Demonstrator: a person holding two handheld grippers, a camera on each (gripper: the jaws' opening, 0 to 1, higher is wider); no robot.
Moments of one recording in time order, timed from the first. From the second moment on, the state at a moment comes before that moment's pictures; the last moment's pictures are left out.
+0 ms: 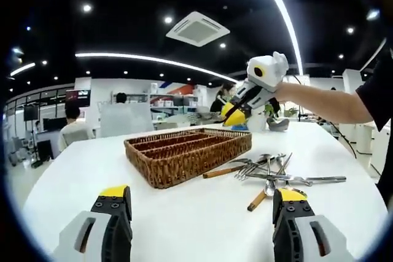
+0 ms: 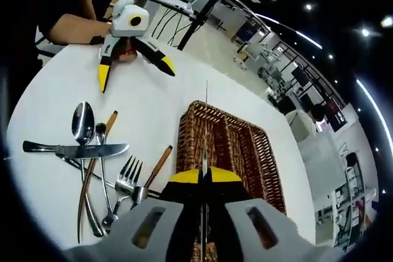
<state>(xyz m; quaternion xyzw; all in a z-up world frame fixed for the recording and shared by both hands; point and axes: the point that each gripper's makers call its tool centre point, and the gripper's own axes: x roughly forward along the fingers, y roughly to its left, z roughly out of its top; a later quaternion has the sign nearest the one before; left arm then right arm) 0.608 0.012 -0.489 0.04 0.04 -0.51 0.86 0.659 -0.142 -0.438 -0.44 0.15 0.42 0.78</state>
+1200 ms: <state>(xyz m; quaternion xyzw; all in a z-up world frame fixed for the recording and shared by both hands) 0.610 0.013 -0.489 0.03 0.05 -0.51 0.86 0.714 -0.160 -0.446 -0.47 0.15 0.42 0.76</state>
